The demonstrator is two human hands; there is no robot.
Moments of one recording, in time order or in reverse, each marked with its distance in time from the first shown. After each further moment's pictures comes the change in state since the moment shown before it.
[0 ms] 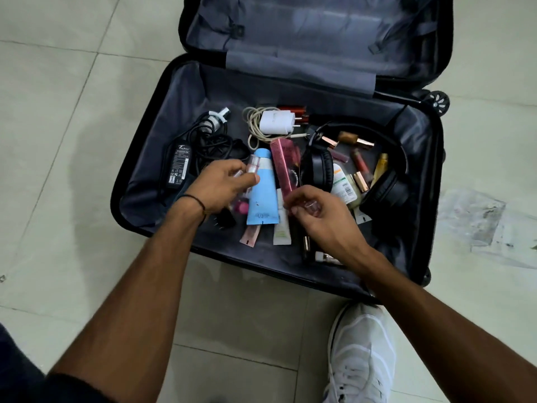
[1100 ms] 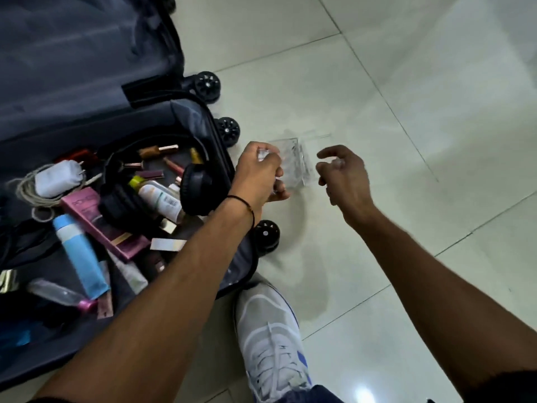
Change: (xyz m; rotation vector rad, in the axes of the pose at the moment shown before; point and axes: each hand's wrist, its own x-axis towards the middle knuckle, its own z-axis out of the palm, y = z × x) left_hand -0.035 0.143 0.296 -0.321 -0.467 0.007; right_hand -0.131 0.127 -0.186 0.327 0.901 0.569
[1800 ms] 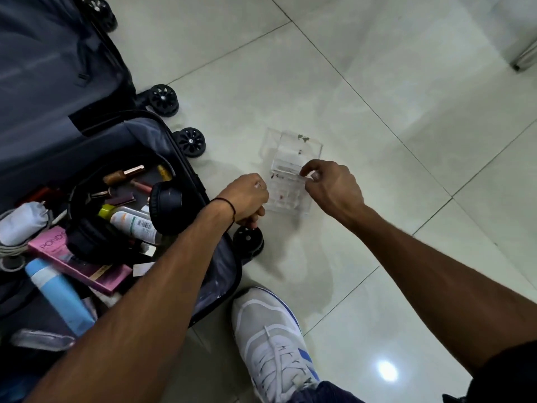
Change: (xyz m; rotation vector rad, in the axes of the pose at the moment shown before) left_hand 0.025 -0.020 0.003 0.780 -0.310 -0.198; right_hand -0.004 0.035 -0.022 -0.477 -0.014 -0.037
